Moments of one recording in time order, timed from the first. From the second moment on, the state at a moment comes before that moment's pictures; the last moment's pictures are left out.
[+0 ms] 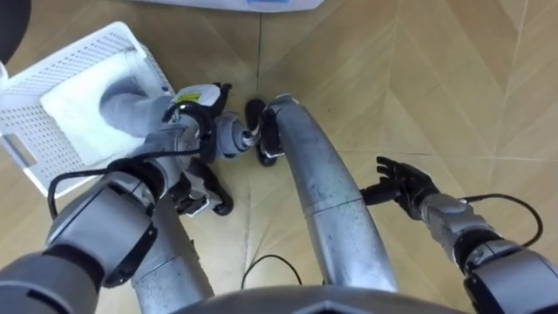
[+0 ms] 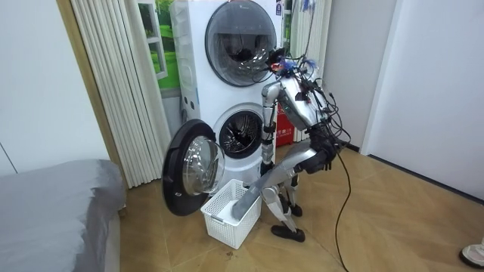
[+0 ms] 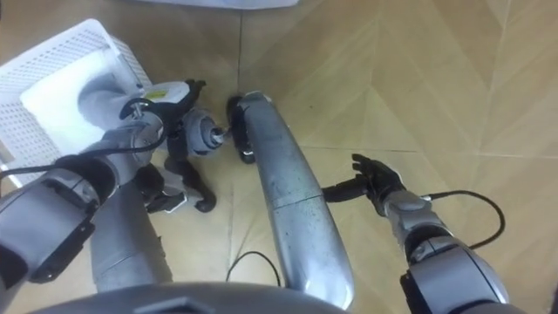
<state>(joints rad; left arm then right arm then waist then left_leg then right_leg) -0.61 0.23 -0.60 1.23 0.66 -0.05 0.12 -0.31 -0.31 0.38 1.27 0.30 -0.08 0.14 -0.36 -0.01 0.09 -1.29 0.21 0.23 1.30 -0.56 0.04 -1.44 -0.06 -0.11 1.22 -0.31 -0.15</state>
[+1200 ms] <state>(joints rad) -0.53 0.19 -0.65 1.24 0.68 -0.08 0.10 -0.32 -0.29 0.37 1.31 0.53 -0.11 0.16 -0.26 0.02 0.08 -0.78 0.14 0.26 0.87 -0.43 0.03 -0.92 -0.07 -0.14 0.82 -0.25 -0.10</state>
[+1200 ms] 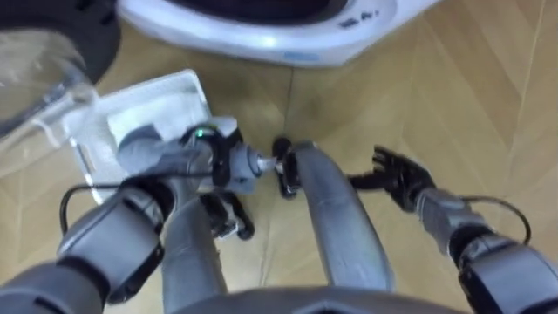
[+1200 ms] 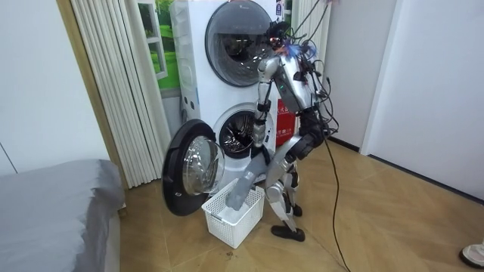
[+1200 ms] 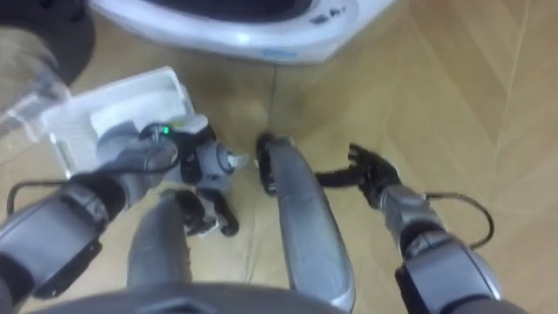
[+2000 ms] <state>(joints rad) -0.39 0.13 -0.45 0.86 -0.19 -0.24 0.10 -0.34 -0.19 0.41 1.03 0.19 -0.21 0.13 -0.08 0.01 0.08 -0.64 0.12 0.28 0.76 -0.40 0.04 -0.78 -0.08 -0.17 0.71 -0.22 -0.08</state>
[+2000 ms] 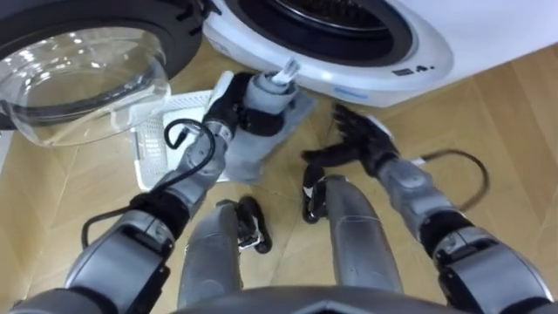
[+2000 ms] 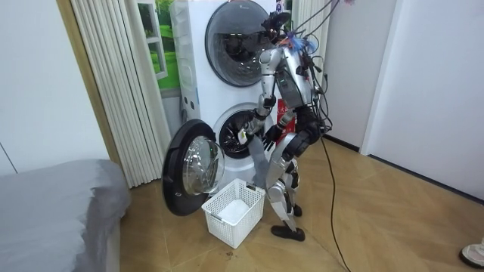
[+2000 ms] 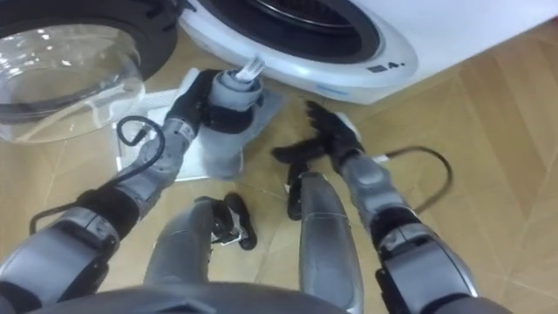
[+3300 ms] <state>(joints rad) -0.33 0.16 -0.53 0.78 -1.17 -0.11 -0.33 -0.29 -0.20 0.42 0.97 0.15 -0.15 0.20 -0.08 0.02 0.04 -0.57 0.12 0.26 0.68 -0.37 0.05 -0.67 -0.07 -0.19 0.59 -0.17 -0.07</state>
